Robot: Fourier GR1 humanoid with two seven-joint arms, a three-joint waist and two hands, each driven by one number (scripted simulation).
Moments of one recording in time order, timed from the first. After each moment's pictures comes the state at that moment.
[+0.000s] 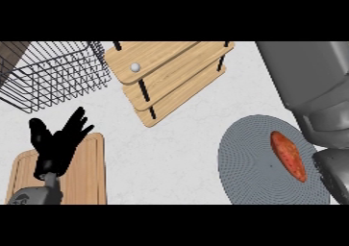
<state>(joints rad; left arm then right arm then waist) -0.07 0.20 0.03 -1.40 0.15 0.04 0.27 -1.52 -0.18 -0.07 -0.67 0.52 0.31 -0.01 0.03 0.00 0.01</state>
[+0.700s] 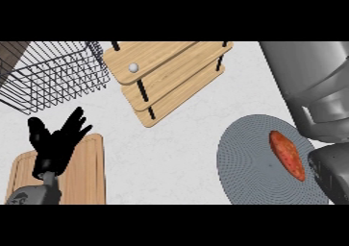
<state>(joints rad) -0.08 0.21 0.04 -1.38 0.15 0.02 0.27 -1.59 -0.16 -0.21 -0.53 0.44 0.21 0.03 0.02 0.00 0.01</state>
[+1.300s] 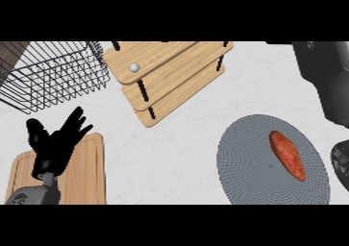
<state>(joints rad) -0.07 0.21 0.05 -1.38 0.15 0.01 0.25 -1.66 -0.23 -0.45 -0.47 0.21 0.18 0.14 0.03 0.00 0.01</state>
